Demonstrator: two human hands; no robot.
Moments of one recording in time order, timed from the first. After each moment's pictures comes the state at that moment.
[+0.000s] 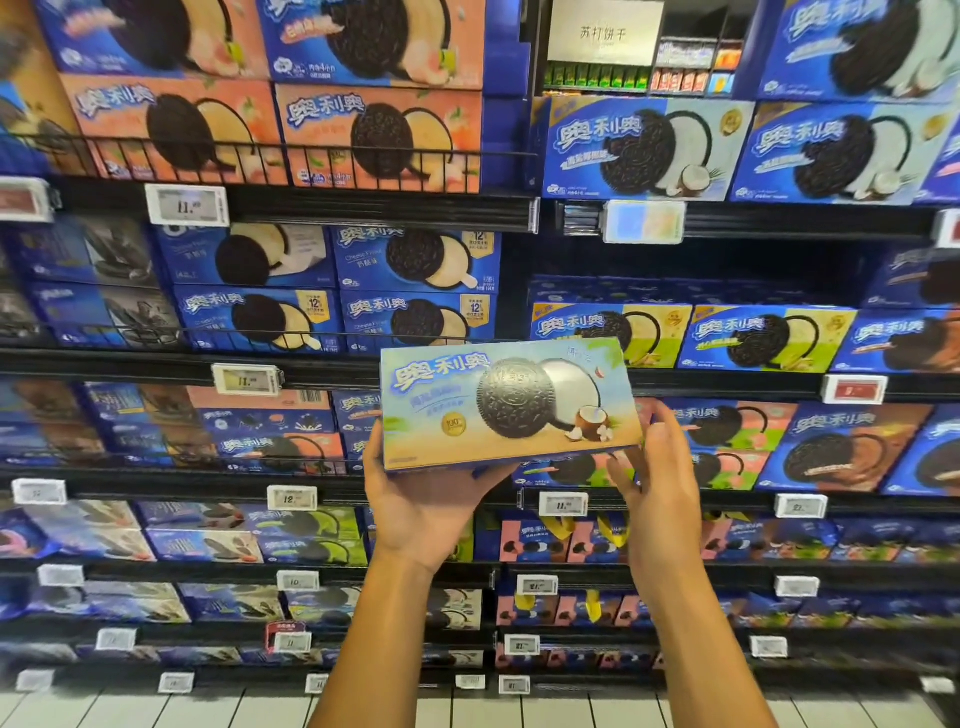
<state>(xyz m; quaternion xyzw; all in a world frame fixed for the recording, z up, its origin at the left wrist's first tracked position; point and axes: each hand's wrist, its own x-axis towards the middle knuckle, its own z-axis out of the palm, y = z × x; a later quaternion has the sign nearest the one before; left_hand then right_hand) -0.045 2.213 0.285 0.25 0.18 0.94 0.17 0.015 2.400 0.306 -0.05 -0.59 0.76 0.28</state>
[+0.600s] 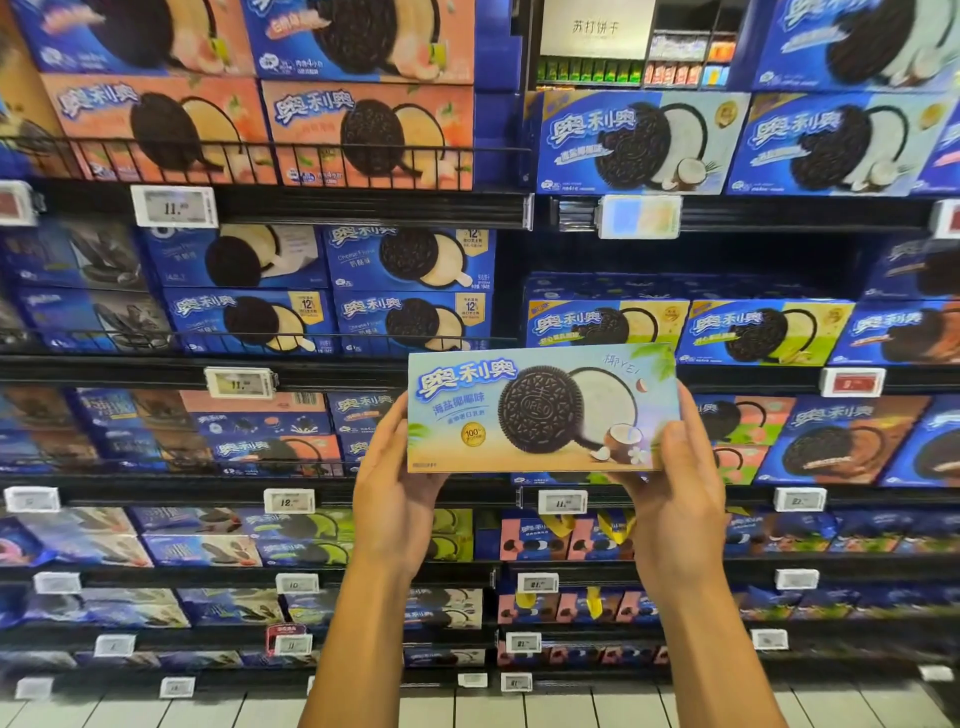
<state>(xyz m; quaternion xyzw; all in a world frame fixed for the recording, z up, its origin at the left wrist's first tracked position) -0.045 2.197 0.292 0.09 0.37 0.92 -0.02 0.023 2.404 0.313 0.02 -0.52 0.80 0.31</state>
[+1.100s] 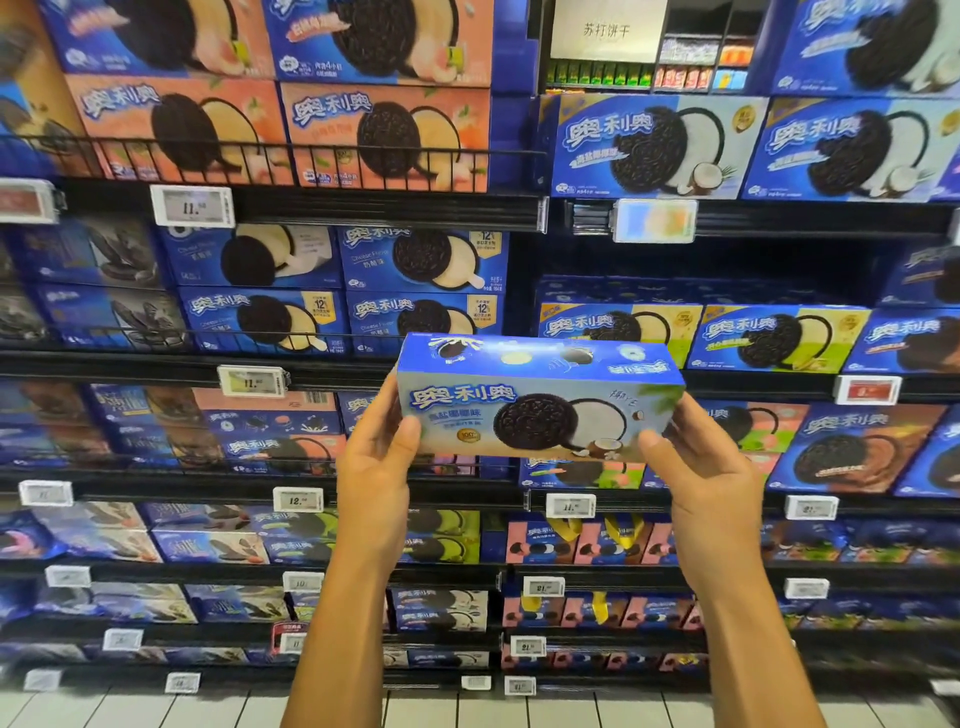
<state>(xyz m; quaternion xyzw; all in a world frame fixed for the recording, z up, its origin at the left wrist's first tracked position) -0.041 2.177 0.307 0.15 0.52 0.82 -0.18 0.017 2.425 0.315 0.04 -0.62 0.71 0.33</state>
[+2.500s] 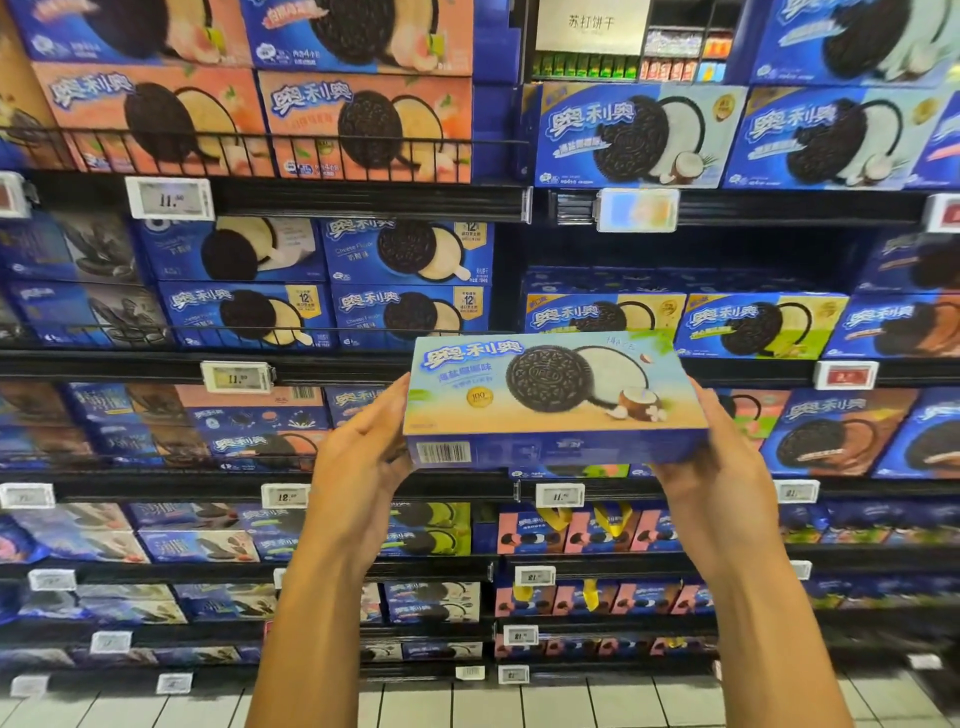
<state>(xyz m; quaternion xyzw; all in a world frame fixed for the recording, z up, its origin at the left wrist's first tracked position) -0.020 2.172 0.335 0.09 0.55 0.83 -0.05 0.030 2.434 0.337 -0.01 -0.52 0.82 0.24</state>
